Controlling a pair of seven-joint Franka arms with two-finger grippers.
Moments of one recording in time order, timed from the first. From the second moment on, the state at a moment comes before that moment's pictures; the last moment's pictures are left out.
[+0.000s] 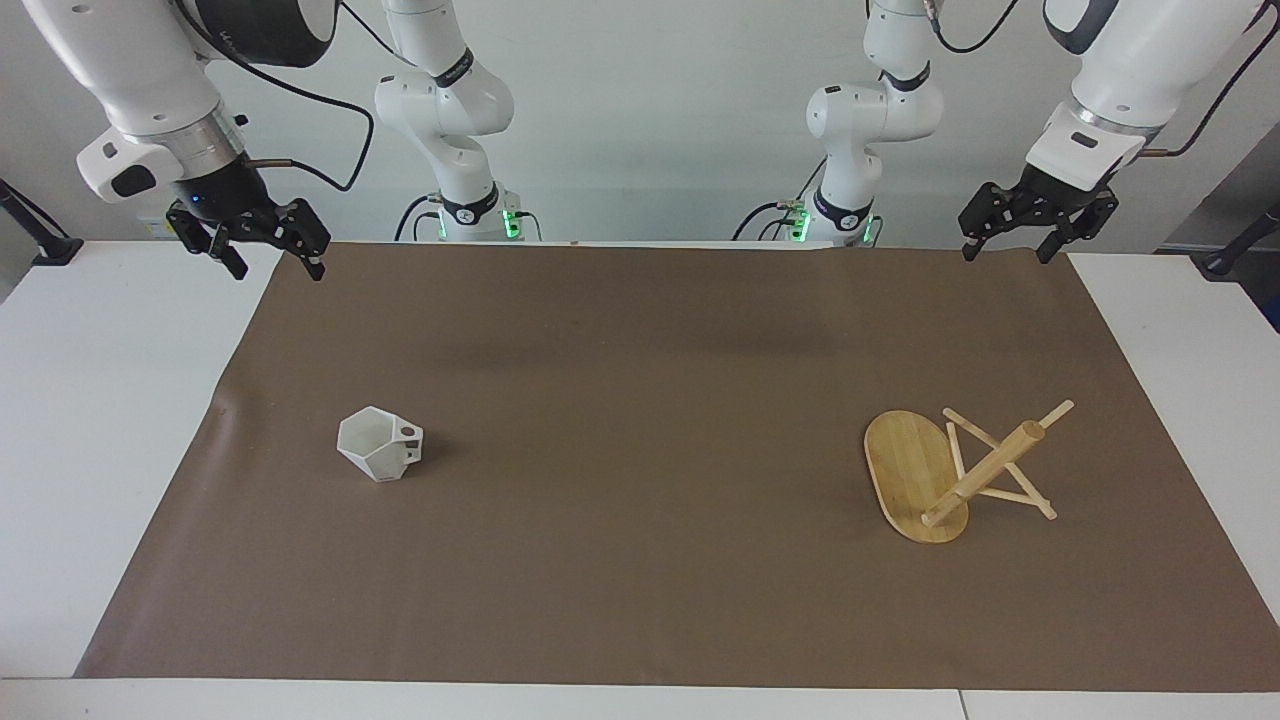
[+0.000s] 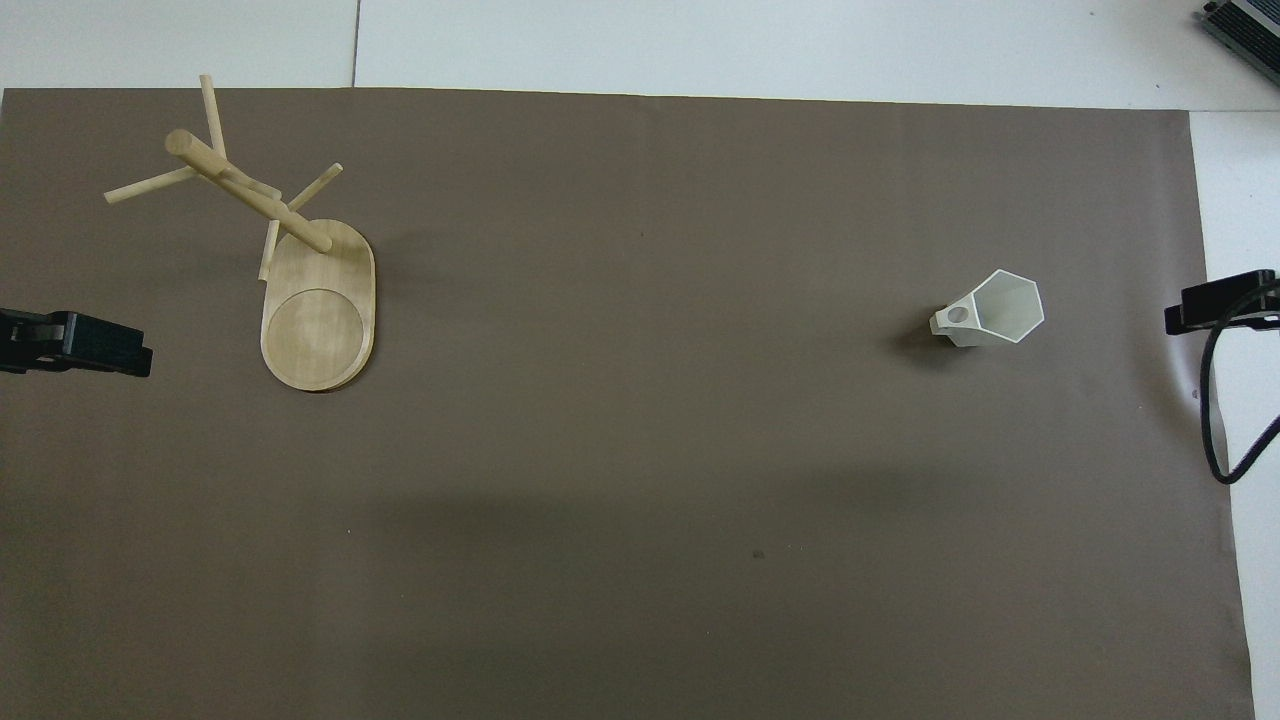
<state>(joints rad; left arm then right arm) -0.01 -0.09 -0.06 -1.63 -0.02 1.53 0.01 -0.03 0.00 -0.10 -1.56 0.02 1.58 -0.09</state>
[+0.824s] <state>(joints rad) -0.01 -0.09 -0.06 -1.63 -0.02 1.53 0.01 -0.03 0.00 -0.10 -1.56 0.02 1.58 -0.09</state>
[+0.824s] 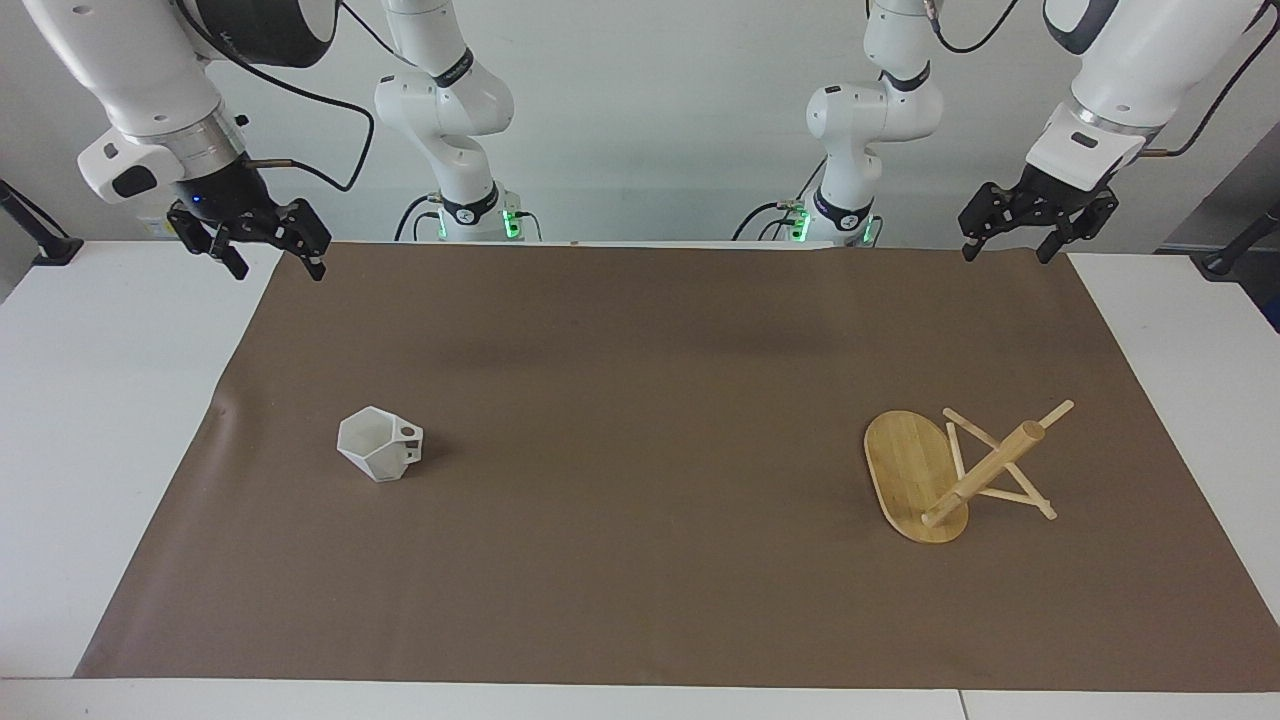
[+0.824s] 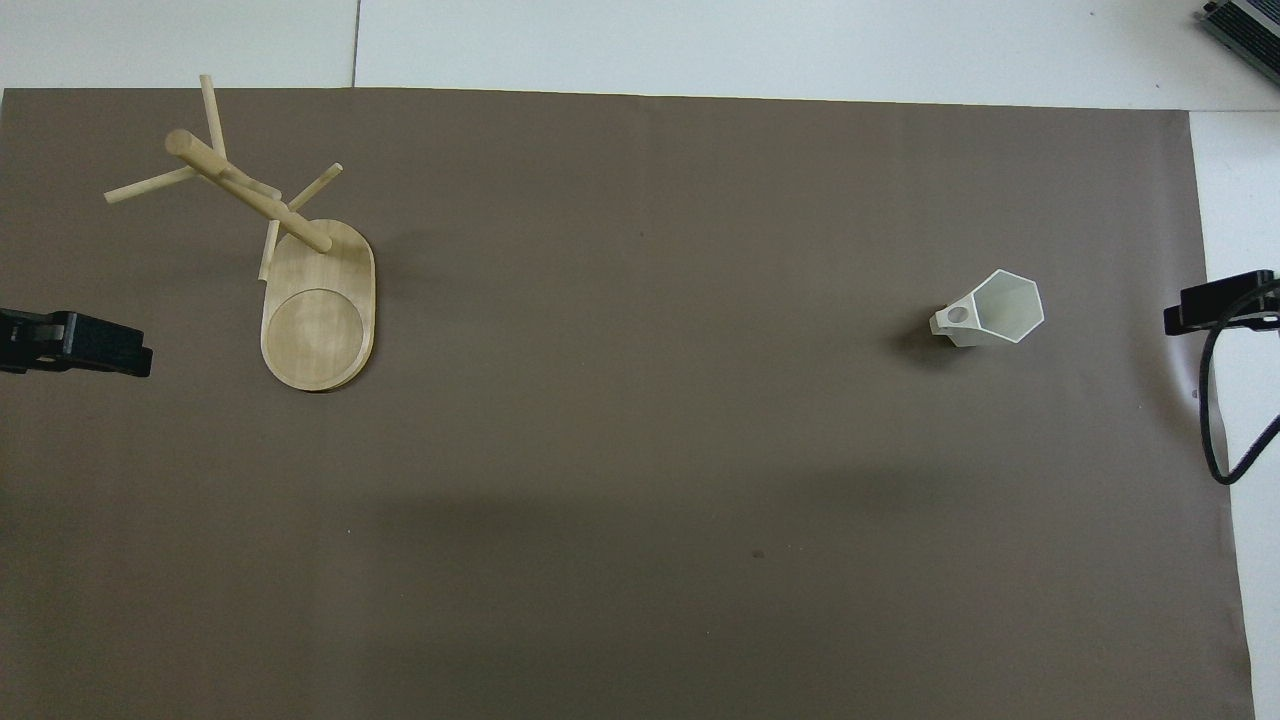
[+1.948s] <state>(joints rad) -0.01 -0.09 -0.06 -1.63 -0.02 1.53 0.01 -0.03 -0.01 -0.10 -1.65 0.02 1.72 -0.09</state>
